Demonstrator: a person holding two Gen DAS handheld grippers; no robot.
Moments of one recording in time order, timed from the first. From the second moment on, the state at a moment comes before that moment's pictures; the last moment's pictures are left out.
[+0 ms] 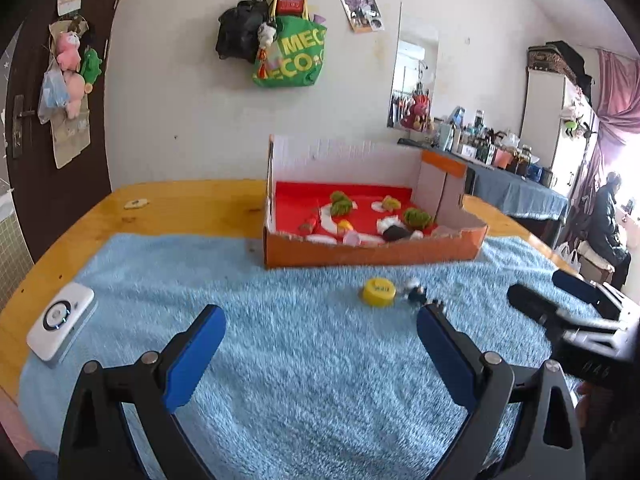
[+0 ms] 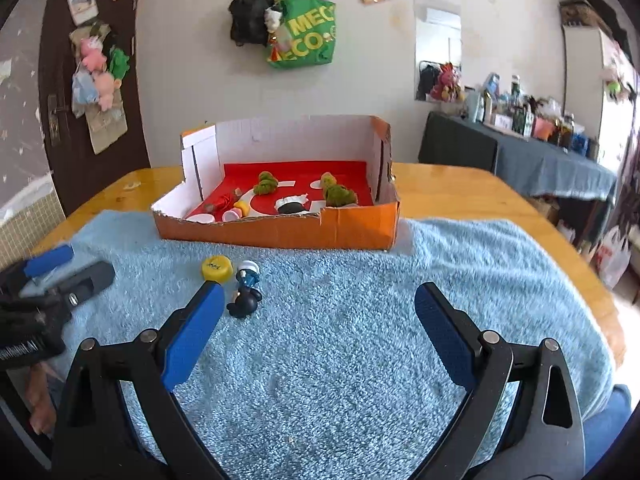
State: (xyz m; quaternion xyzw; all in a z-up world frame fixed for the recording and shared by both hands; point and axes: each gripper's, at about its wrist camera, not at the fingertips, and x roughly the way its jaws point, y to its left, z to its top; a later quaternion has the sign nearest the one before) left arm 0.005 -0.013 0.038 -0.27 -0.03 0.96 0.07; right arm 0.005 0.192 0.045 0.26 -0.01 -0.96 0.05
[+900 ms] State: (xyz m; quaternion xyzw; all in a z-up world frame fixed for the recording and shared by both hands) left arm -0.021 0.000 0.015 -0.32 -0.03 0.94 0.09; right arm -0.013 0.201 0.021 0.31 -0.03 -0.95 0.06
